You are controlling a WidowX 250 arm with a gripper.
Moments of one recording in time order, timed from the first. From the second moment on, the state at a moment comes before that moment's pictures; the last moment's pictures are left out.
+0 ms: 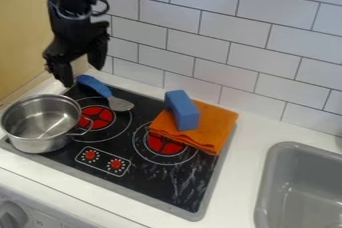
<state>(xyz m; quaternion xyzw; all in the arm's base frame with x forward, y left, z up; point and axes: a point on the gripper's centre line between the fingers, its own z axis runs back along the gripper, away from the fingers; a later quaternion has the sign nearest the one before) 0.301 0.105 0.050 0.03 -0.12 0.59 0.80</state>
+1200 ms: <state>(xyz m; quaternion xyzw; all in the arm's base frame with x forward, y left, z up) 0.327 0.102 0.008 0.00 -0.06 0.56 0.83</state>
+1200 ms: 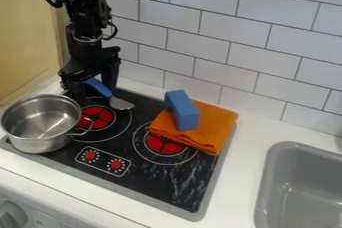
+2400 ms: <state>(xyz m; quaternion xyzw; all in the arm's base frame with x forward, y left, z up) 0.328 0.104 0.004 0.00 -0.06 0.55 0.83</state>
